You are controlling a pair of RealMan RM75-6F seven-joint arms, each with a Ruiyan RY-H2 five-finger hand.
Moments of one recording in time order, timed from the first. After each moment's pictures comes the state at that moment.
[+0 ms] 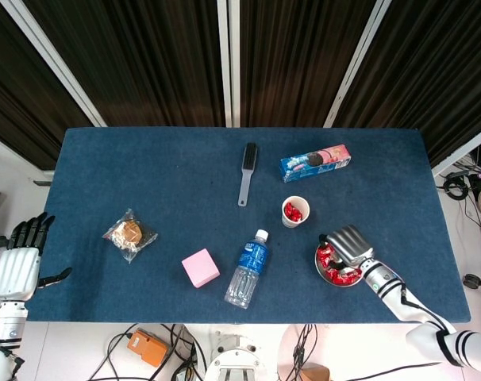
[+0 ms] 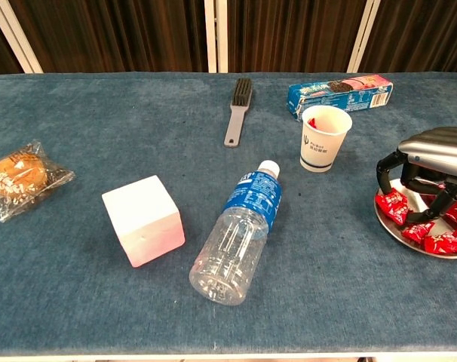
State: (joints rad) left arm -0.08 -1.27 -0.05 -1.48 1.45 1.48 -0.01; right arm 0.58 -1.37 -0.02 -1.41 -1.46 0.92 -0.11
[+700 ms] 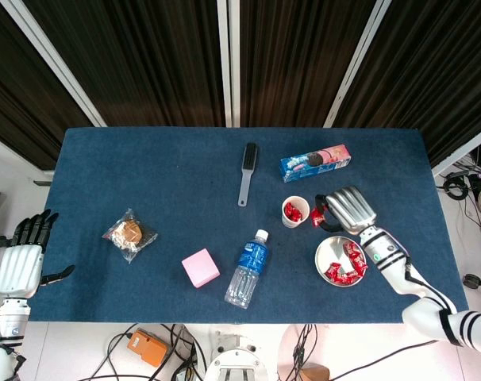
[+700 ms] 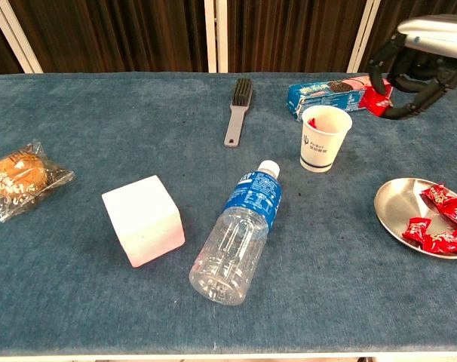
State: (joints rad) left arm -0.09 -1.26 -0.06 -1.50 1.46 1.48 0.01; right arm 0.67 -1.29 0.17 -1.50 -1.40 0.95 -0.05
